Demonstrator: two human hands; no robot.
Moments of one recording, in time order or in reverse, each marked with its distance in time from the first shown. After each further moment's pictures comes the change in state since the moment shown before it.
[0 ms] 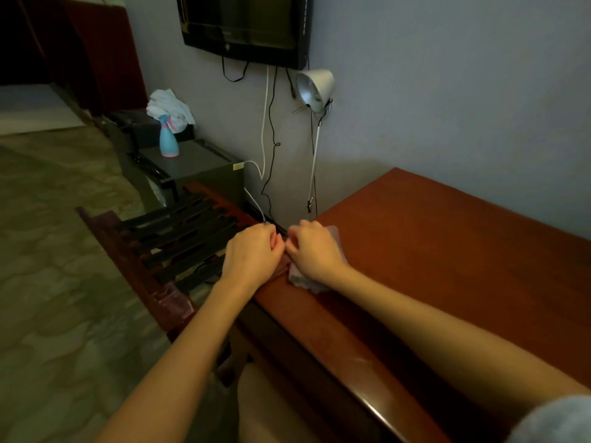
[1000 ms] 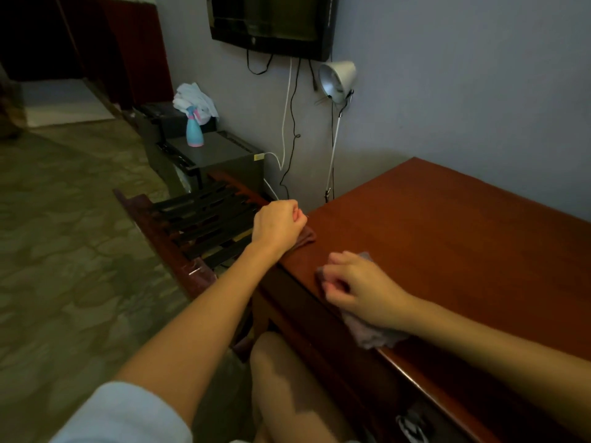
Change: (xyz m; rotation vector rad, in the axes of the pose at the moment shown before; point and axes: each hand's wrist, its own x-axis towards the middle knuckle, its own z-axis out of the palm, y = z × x) left_hand -0.003 0.004 -0.005 -0.061 0.019 -0.046; right_hand -0.119 -0.002 -0.034 0.148 -0.156 -0.414
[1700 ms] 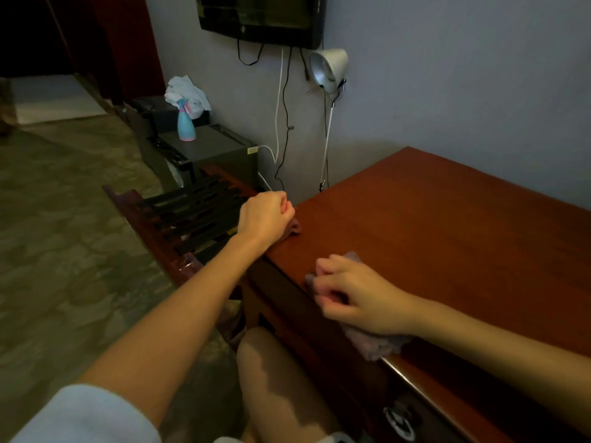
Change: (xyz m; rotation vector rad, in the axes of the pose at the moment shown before) left_hand 0.002 -0.003 0.005 0.088 -0.004 0.075; right_hand -0.019 -0.003 -0.006 0.089 -0.035 -0.164
